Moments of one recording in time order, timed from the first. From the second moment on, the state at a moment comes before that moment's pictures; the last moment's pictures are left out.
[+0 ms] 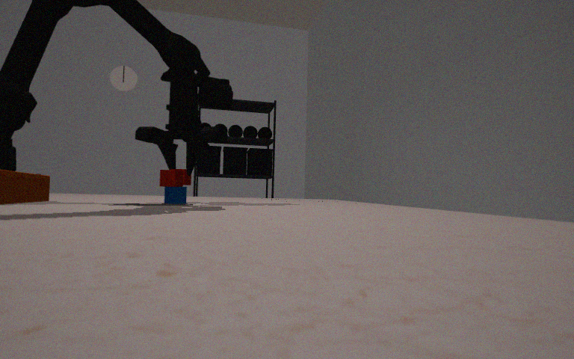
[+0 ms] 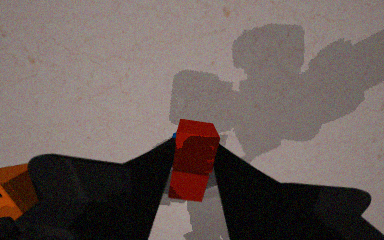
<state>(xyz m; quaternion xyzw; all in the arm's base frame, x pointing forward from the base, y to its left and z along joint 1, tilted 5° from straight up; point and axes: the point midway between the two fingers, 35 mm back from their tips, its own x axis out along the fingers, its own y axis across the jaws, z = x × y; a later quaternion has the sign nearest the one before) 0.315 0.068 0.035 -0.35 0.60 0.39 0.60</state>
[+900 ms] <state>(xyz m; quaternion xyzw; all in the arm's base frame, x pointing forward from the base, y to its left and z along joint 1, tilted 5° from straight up) 0.315 0.068 0.035 -0.35 0.60 0.39 0.60</state>
